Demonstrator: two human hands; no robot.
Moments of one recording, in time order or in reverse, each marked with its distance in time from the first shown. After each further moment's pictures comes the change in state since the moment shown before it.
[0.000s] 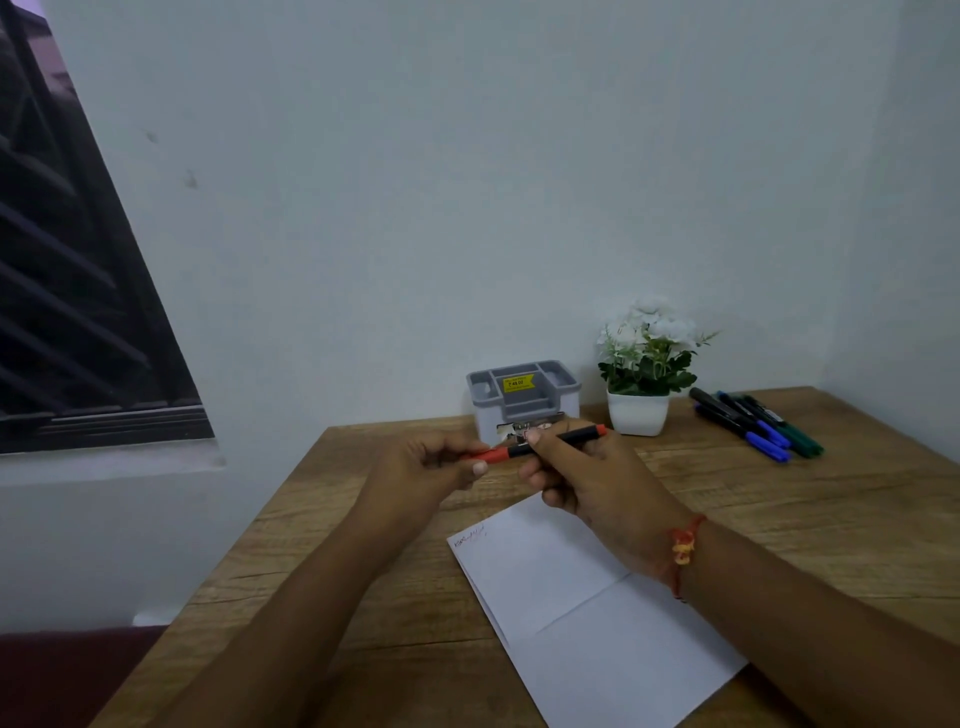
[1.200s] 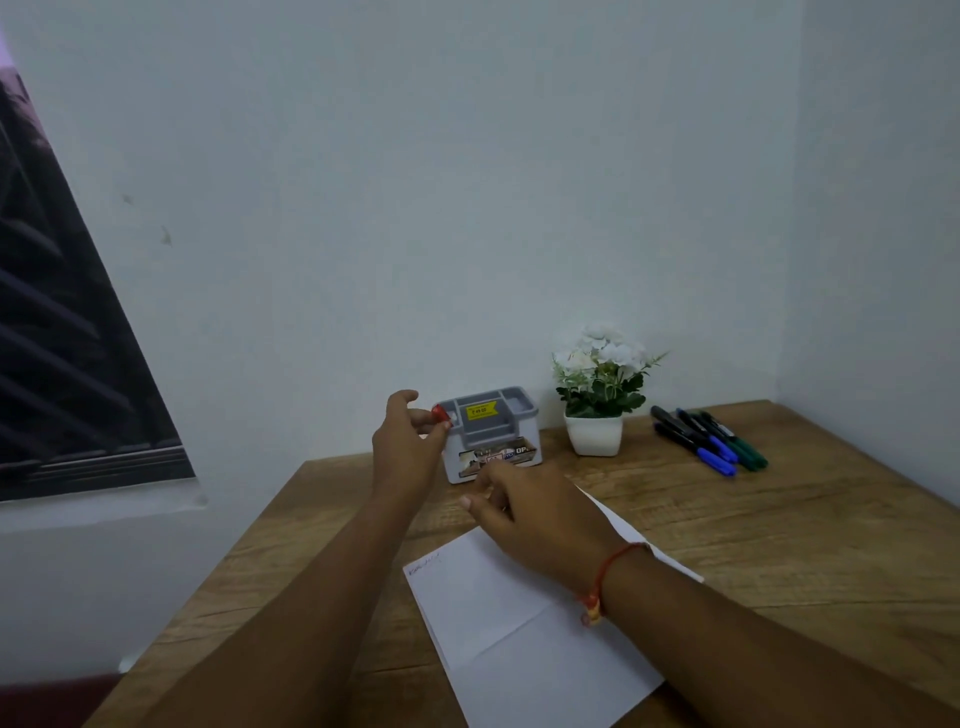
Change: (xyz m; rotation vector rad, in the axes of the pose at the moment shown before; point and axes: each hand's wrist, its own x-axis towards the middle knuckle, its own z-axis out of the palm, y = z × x) left_hand 0.081 -0.009 0.041 0.398 0.400 0.110; right_hand 0.008 0.013 -0.016 -1.053 -0.048 -0.427
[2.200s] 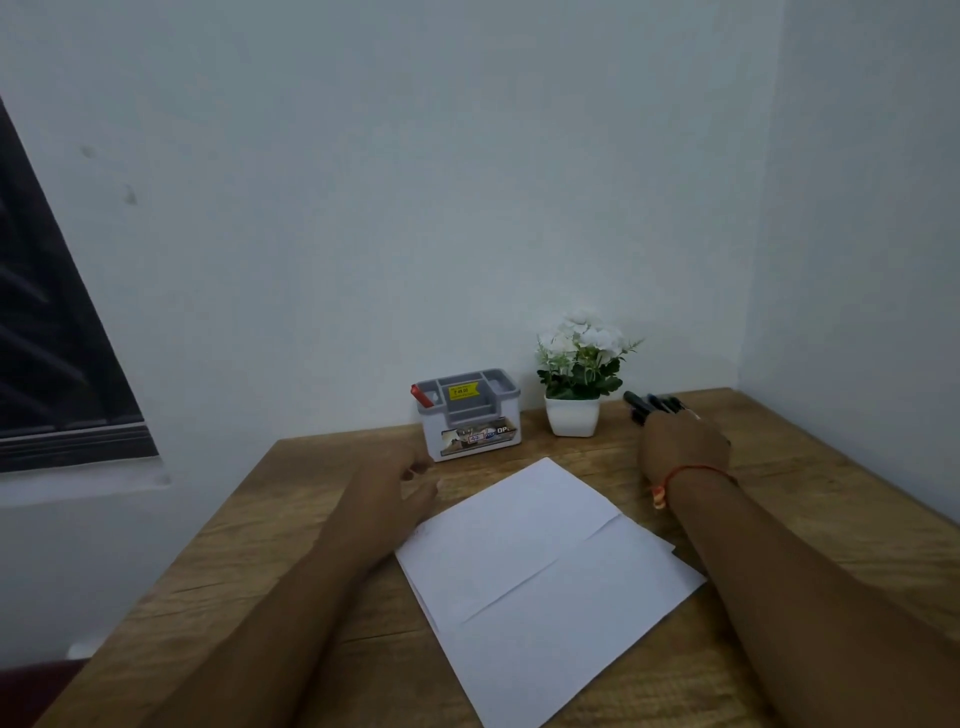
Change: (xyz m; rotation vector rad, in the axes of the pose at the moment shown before) left_hand -0.054 -0.032 -0.037 0.345 -0.358 0.222; right_hand 0.000 0.112 -0.078 -0.801 0.026 0.792
